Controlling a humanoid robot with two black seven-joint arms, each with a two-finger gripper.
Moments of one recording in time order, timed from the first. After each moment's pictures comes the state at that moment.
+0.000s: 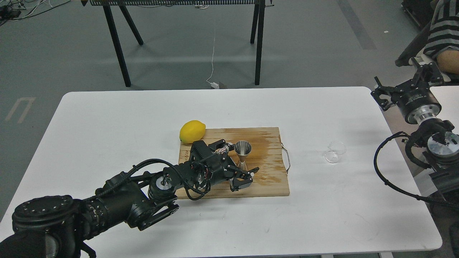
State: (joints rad) left arm -0.73 -0.04 -0.14 -0.64 2.18 0.38 -0.23; right arm 0.66 -0.42 0.97 0.53 0.24 0.42 0.09
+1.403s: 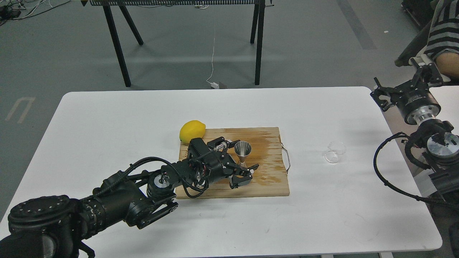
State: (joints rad) left arm -0.73 -0.01 -0.17 -0.66 2.18 0.38 -0.25; right arm 0.66 -0.42 0.97 0.53 0.24 0.43 0.09
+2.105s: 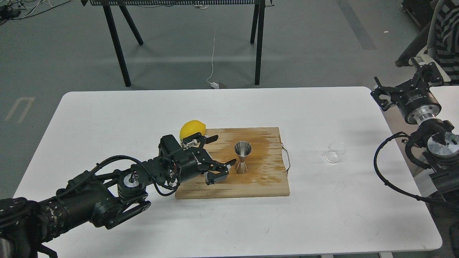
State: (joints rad) left arm -0.68 0.23 -0.22 -0.85 2.18 0.41 -0.25; right arm 0.66 -0.42 0.97 0.53 0.24 0.43 0.09
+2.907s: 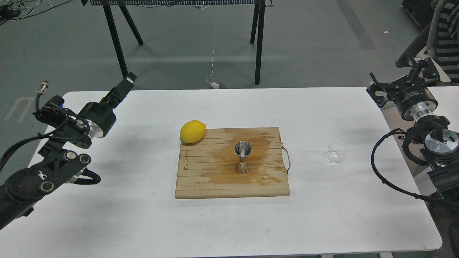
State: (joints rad) left arm -0.57 0.51 -0.74 -1.01 1.10 0.20 -0.29; right arm 0.67 -0.42 0.97 0.58 0.24 0.43 0.08
